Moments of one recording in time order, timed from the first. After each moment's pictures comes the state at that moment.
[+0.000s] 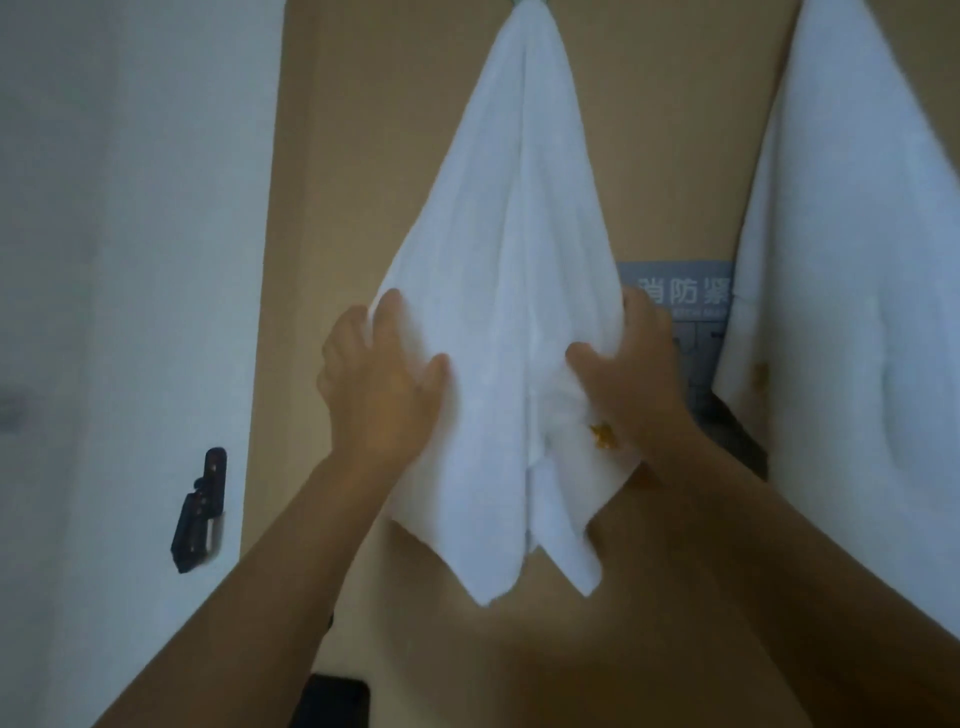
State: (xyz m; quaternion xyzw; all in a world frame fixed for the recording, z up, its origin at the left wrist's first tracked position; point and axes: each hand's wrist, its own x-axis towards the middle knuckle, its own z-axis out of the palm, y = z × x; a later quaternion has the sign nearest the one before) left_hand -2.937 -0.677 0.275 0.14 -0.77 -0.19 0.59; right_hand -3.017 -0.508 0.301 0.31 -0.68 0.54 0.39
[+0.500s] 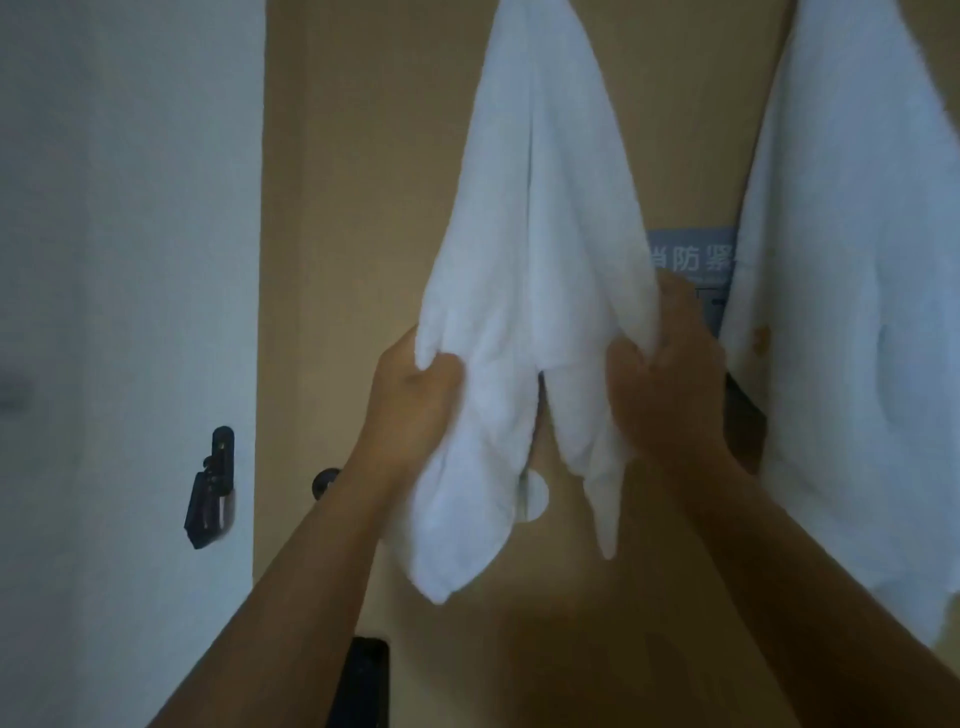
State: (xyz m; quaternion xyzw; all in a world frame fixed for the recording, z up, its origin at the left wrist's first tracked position) left_hand -2.922 -0.659 0.257 -0.08 -0.69 -0.52 0.50; right_hand -2.973 -0.499 0.269 0.30 -0.63 0.52 0.50
